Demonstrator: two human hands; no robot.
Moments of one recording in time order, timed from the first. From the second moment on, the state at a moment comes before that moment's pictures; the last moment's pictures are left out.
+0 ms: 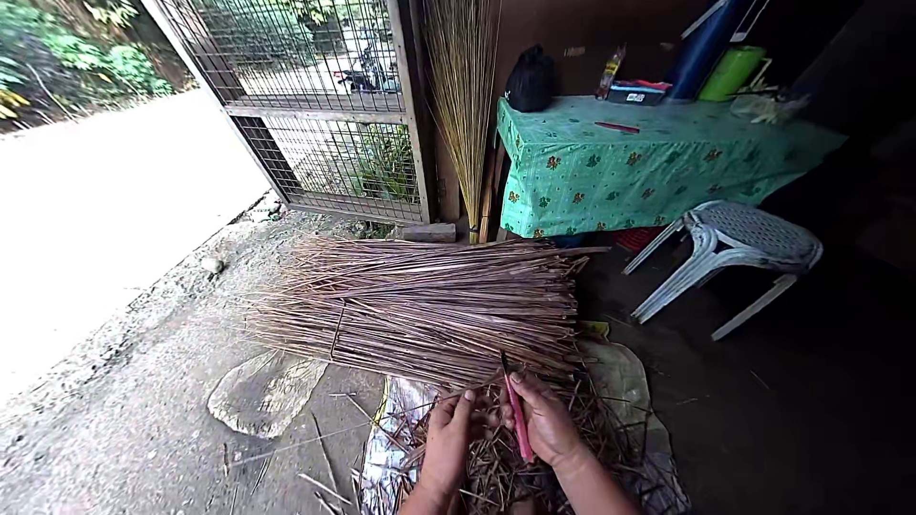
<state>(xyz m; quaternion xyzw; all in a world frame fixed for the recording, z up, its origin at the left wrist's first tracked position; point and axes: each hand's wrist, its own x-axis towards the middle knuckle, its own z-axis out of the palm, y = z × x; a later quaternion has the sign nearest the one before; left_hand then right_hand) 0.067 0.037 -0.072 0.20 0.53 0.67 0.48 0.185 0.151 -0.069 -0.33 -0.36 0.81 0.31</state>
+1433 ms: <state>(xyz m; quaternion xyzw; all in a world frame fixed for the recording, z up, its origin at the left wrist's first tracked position) 0.027 0.021 -0.079 0.50 0.75 0.43 0.04 0.199 0.168 -0.066 -0.32 -0.66 0.65 0.19</state>
